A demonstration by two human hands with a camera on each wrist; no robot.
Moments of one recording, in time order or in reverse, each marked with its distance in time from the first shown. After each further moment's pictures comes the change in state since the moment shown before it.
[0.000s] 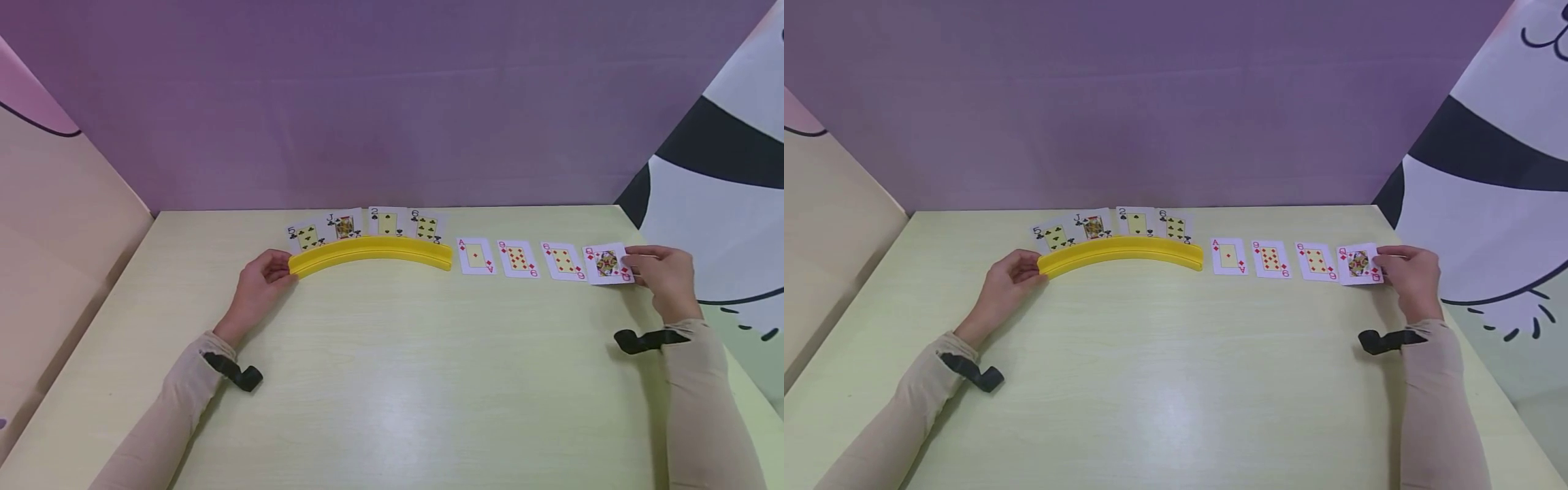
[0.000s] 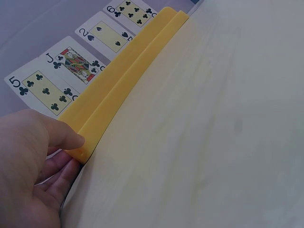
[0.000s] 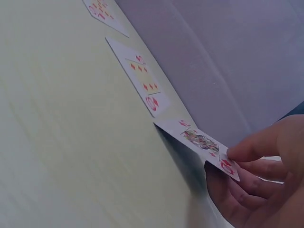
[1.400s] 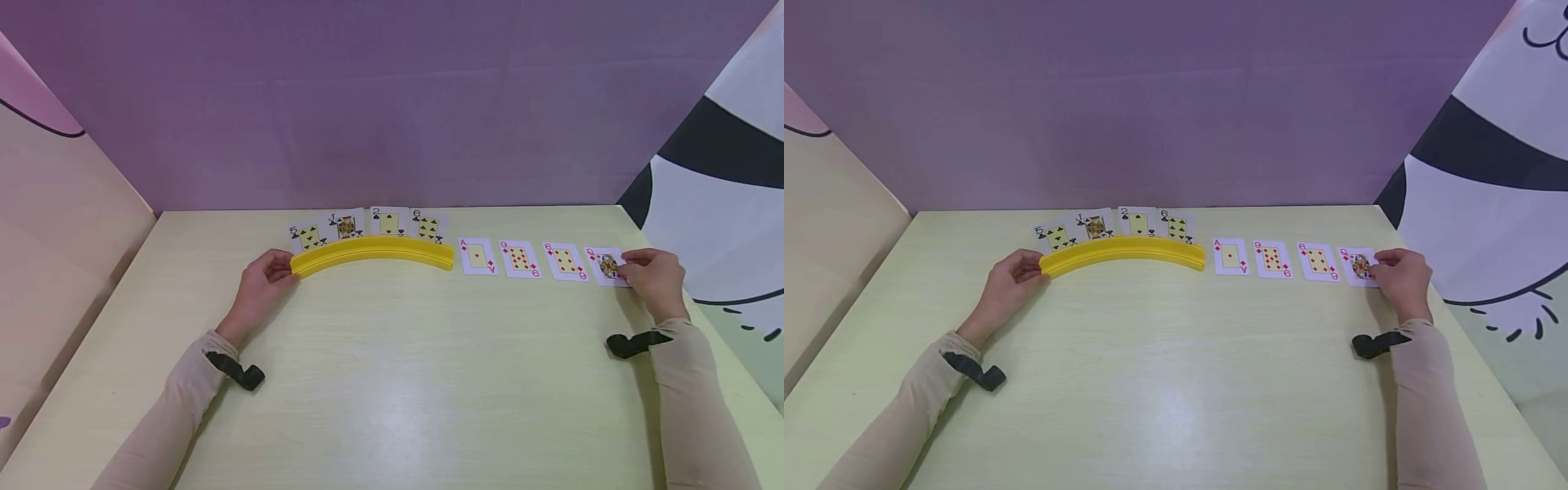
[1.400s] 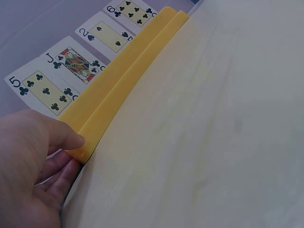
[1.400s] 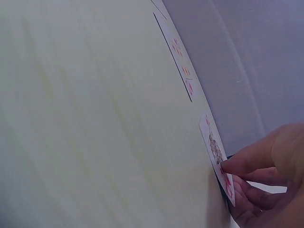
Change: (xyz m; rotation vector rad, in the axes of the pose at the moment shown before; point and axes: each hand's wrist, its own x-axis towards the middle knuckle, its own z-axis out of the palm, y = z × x) left_hand 0.001 -0.004 0.000 -0.044 -0.007 0.035; right_hand 0.003 0.007 0.017 -0.349 0.040 -0.117
